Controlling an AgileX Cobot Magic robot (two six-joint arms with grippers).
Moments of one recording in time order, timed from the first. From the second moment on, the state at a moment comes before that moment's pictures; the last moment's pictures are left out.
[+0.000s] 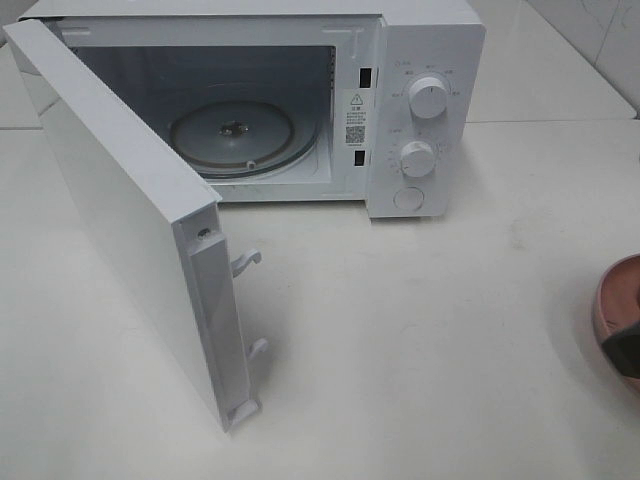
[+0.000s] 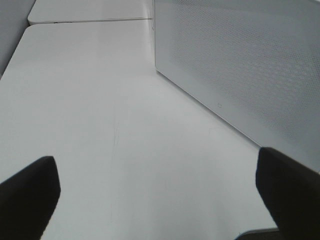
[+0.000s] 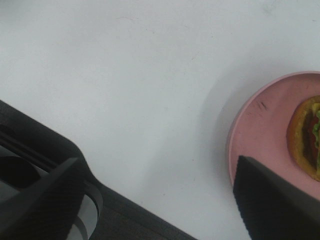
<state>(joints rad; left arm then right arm) 0.06 0.00 -0.52 -0.14 1.09 0.12 0.61 0.82 -0.65 -0.11 0.95 0.12</state>
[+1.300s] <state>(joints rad) 0.06 0.00 -0.52 -0.14 1.09 0.12 0.16 0.00 -0.50 -0.06 1.01 0.09</state>
